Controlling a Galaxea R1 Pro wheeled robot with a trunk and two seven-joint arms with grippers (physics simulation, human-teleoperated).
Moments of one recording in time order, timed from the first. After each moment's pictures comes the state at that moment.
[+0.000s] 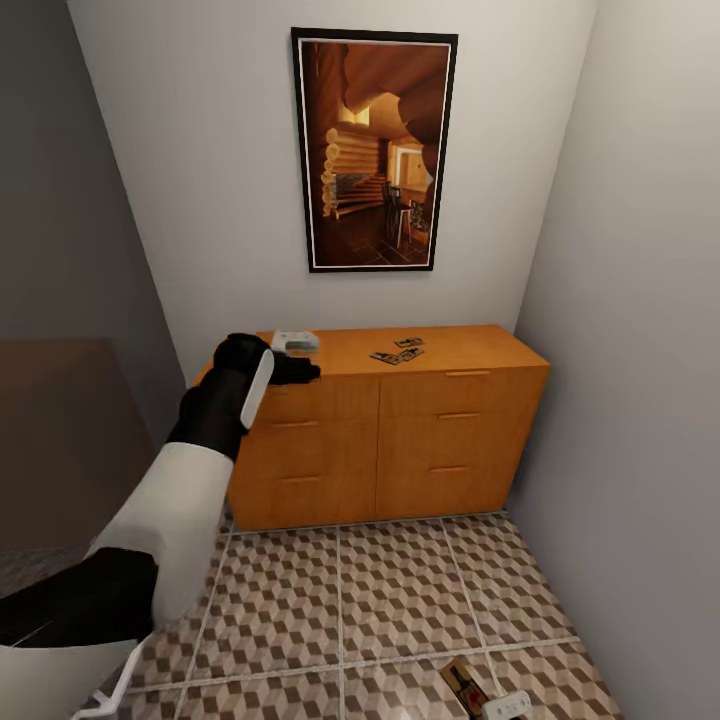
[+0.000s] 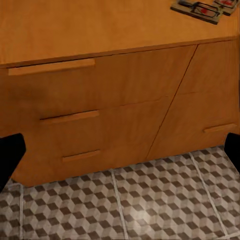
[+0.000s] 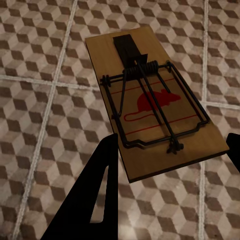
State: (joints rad) left arm -1.16 -0.15 -0.03 -0.95 -0.01 1.00 0.01; right arm -0.39 -0.01 0.09 -0.02 0.09 -0.46 0.08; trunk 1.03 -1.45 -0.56
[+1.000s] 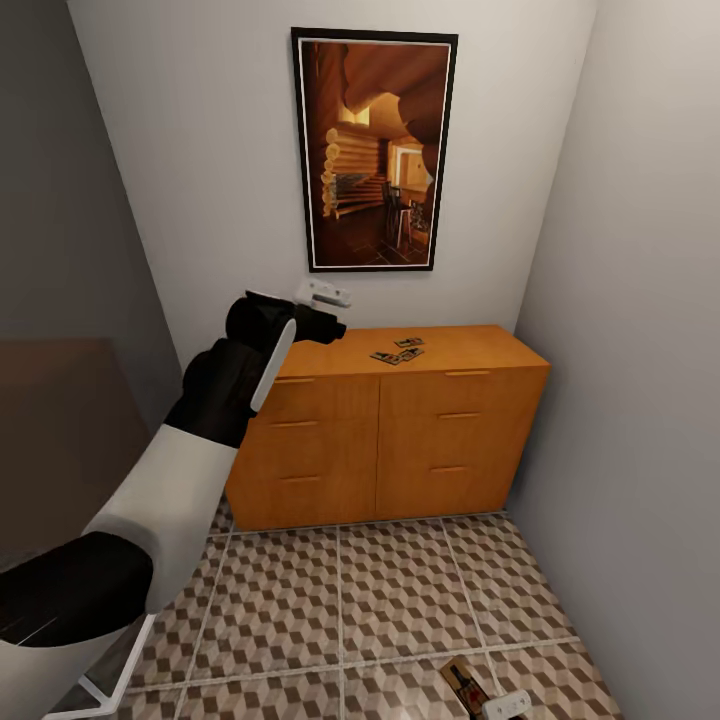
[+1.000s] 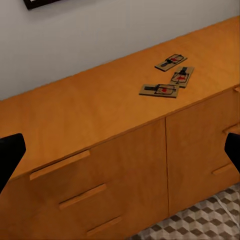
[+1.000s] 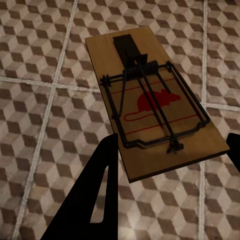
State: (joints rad) left arm -1.22 -0.14 -0.29 -1.16 0.00 1.01 -0.02; right arm -0.39 -0.01 0.09 -0.02 0.09 -0.46 0.08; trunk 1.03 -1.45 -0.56
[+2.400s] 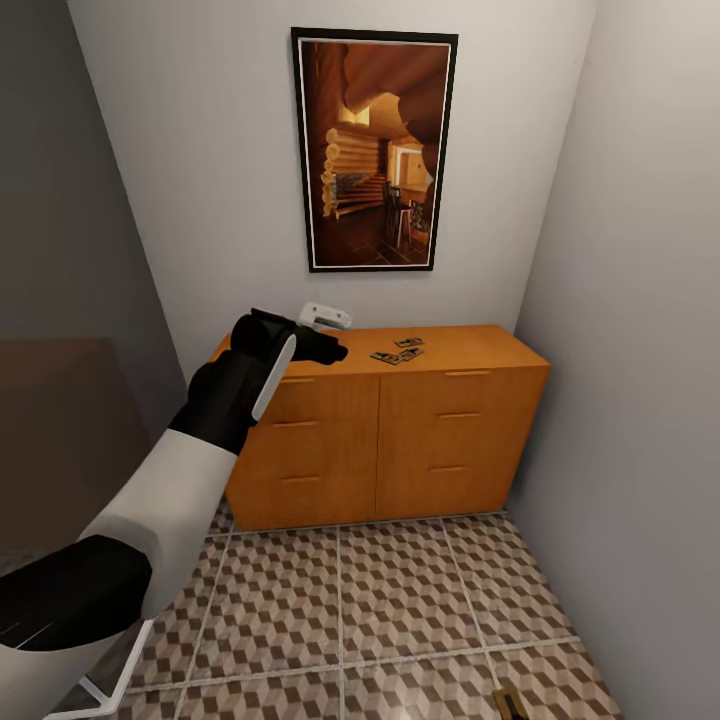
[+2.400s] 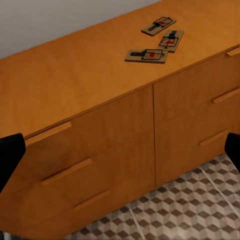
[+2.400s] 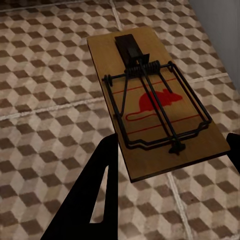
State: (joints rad) left arm -1.21 -0.13 -0.29 -1.08 0.00 1.01 -0.09; right arm -0.26 0.00 0.09 -0.02 -0.18 -0.69 -0.09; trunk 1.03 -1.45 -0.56
